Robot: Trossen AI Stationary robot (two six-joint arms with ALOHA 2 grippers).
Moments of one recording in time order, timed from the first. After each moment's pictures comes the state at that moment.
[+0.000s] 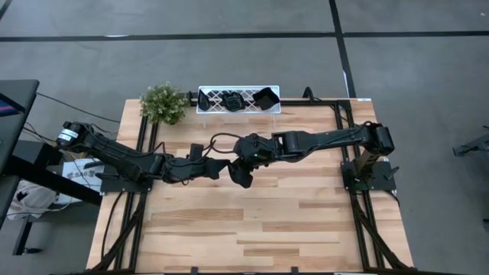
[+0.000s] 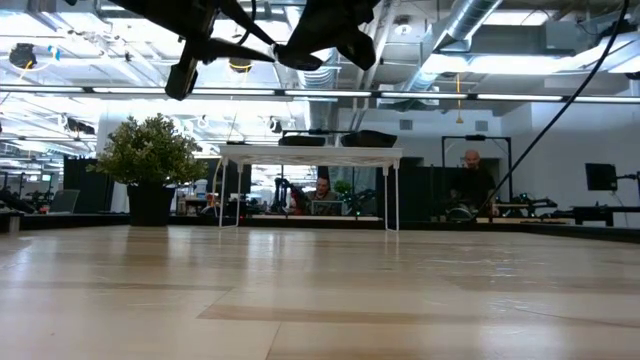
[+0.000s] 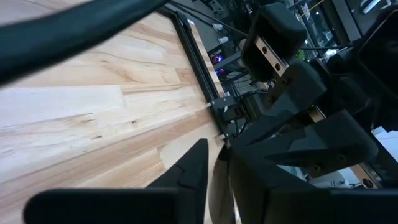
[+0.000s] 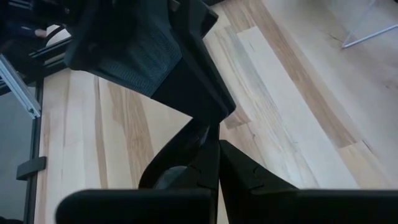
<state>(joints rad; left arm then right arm) -0.31 1.38 0.67 0.23 -0.63 -1.18 0.07 1.72 1.55 -0.54 0.10 0.41</state>
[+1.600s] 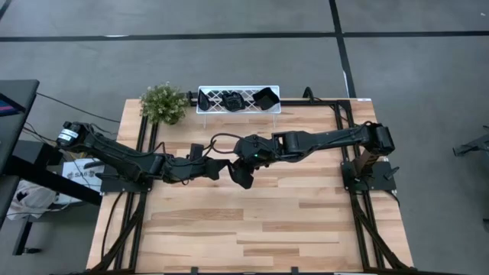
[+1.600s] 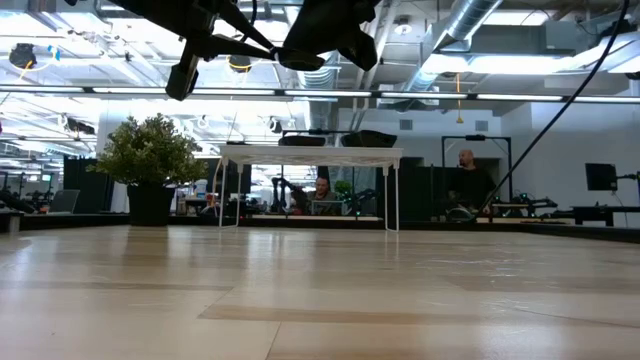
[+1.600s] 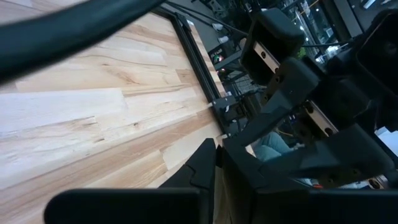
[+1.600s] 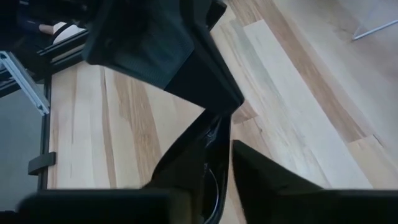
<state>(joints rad) -0.31 1.38 0.67 0.23 -0.63 -1.15 0.07 1.72 1.55 -0.55 0.08 0.43</state>
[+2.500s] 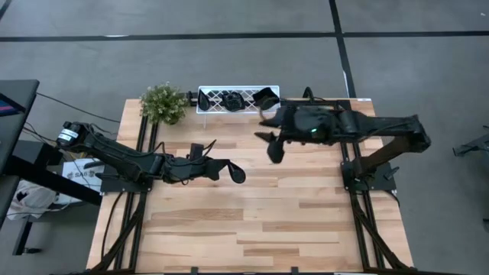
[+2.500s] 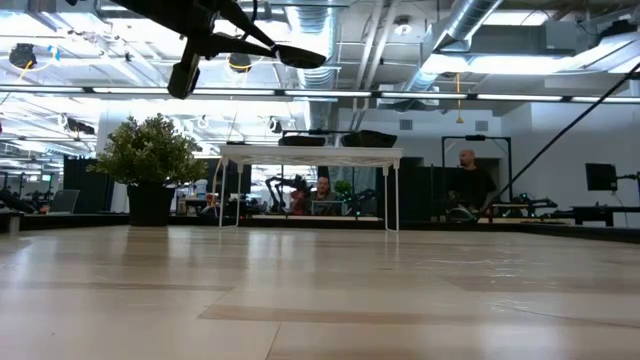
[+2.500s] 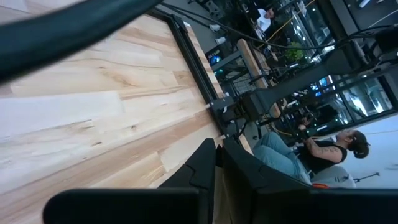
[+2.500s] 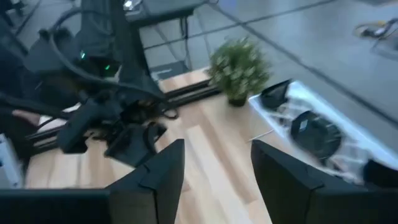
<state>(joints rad) -0.31 1.38 0.67 0.25 -0.63 -1.13 0.08 1.34 1.55 -0.61 0.38 0.26</state>
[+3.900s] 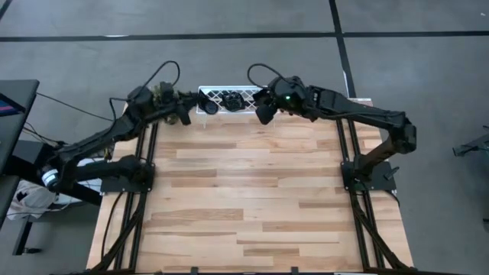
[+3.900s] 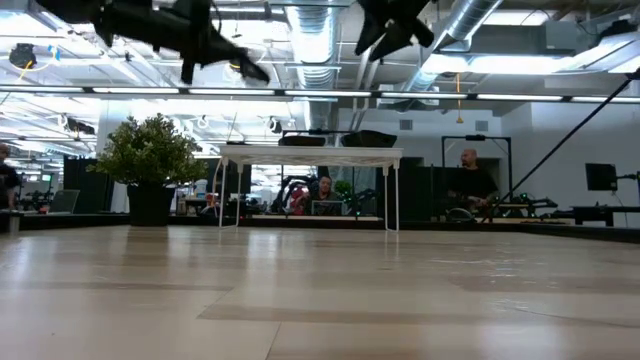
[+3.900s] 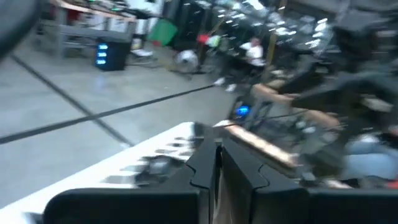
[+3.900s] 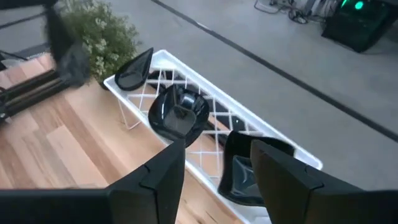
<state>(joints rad) 0.71 1.06 0.67 0.21 0.25 -0.27 -0.28 1.47 1.55 -0.66 0.45 0.26</state>
